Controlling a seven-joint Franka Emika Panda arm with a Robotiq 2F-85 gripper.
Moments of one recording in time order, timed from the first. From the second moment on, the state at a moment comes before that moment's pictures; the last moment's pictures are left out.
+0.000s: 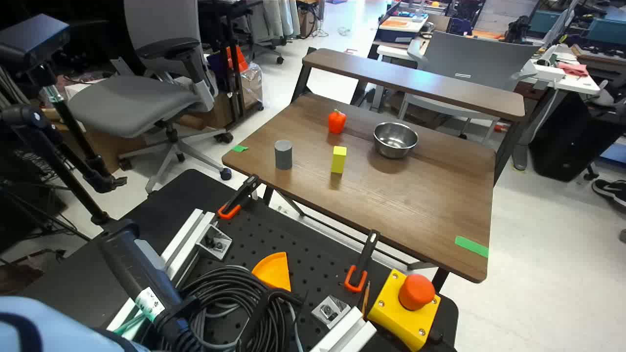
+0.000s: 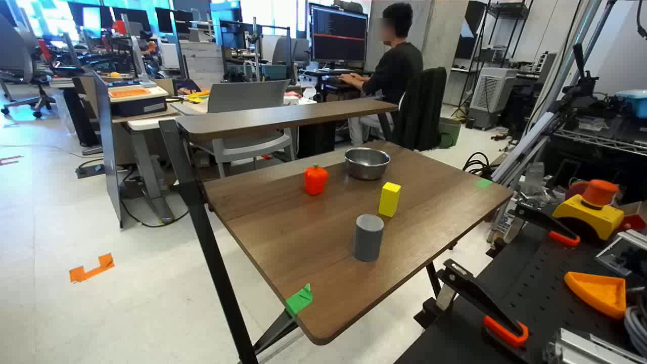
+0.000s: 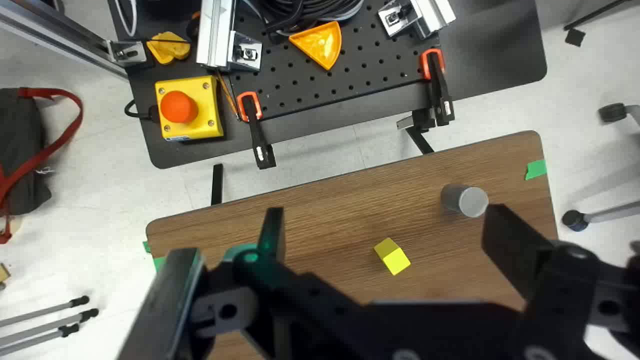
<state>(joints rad) -0.06 -0.29 -0.08 -2.18 0.03 1.64 0.04</state>
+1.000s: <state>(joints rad) -0.01 -0.08 0.02 -2.25 0.02 2.09 0.18</state>
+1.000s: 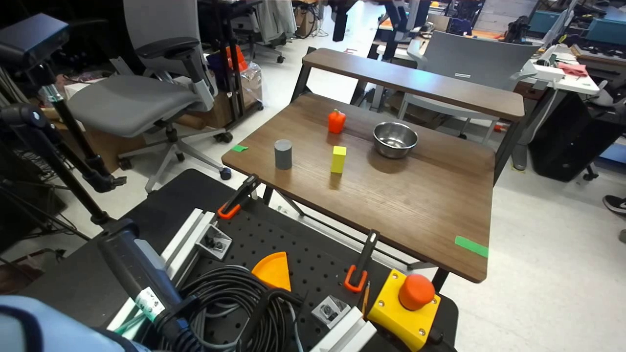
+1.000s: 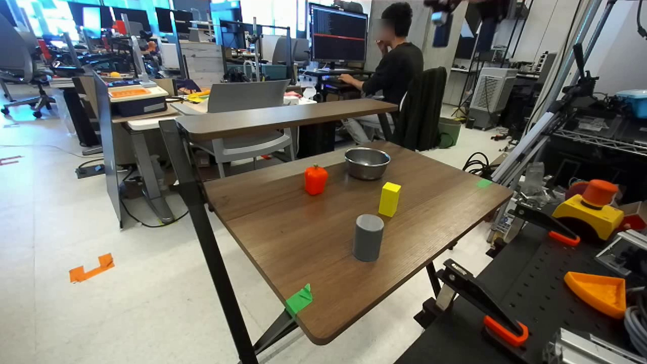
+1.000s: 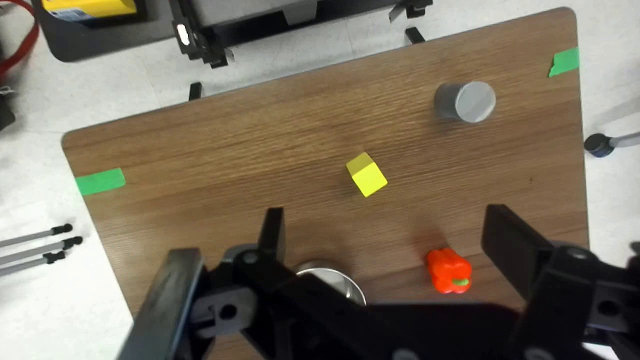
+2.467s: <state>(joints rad) 0.16 0.58 -0.06 -2.04 -0.16 2.42 0.35</state>
